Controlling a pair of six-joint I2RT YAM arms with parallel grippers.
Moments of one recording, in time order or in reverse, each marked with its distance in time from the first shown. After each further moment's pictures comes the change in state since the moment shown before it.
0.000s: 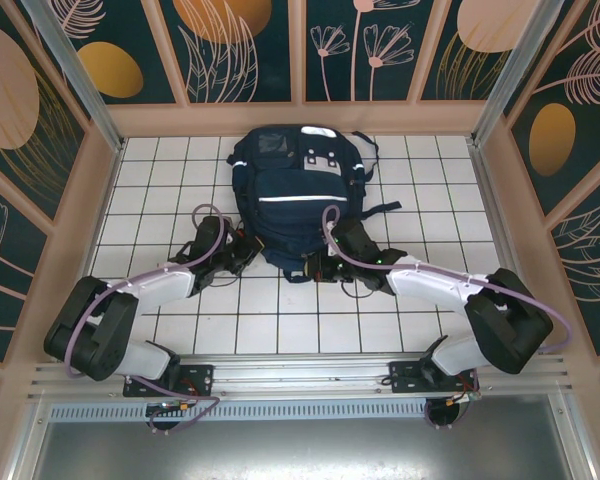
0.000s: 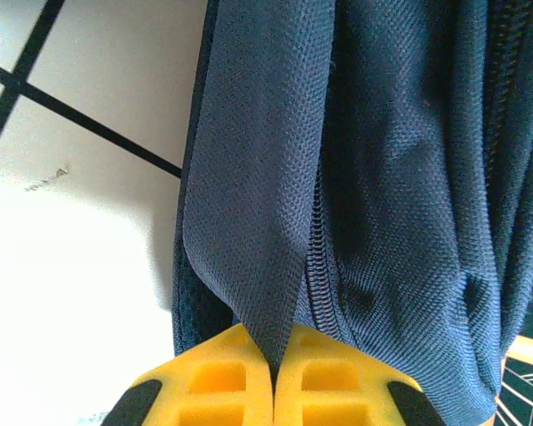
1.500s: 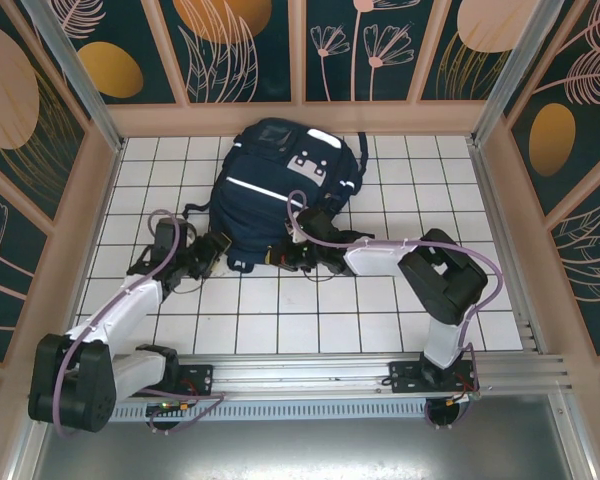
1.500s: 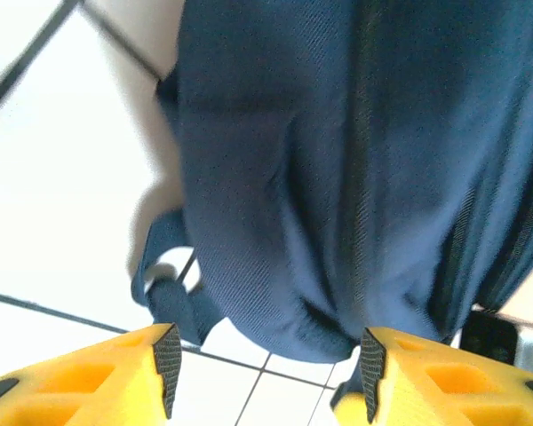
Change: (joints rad) left arm 0.233 -0.272 -0.030 -0.383 0.061 0.071; right arm 0.058 0.414 0.257 0.272 -0.184 0.256
